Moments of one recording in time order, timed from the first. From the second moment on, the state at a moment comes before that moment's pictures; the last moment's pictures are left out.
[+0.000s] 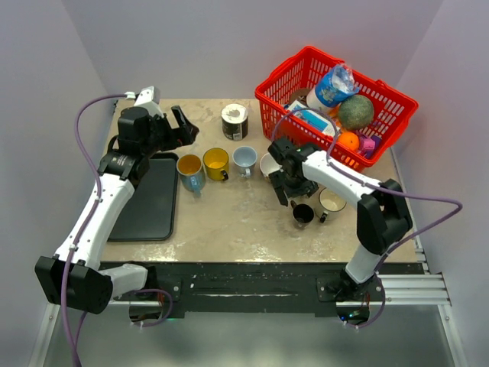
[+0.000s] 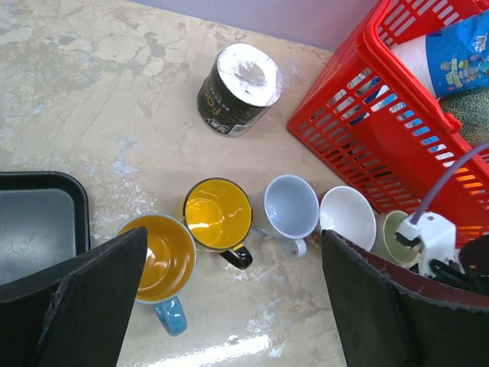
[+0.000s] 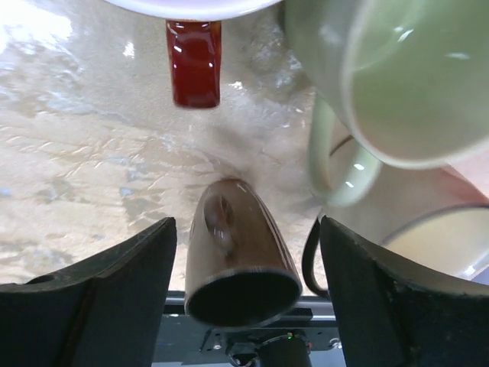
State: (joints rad) left arm -0.20 1.21 1.21 -0.37 0.10 -0.44; right arm 0.59 1.73 1.33 -1.02 0.23 0.24
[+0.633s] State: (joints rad) left arm -0.20 1.11 1.22 -0.39 0.14 -0.44; right arm 0.53 1.33 1.61 -0.84 0.32 0.26
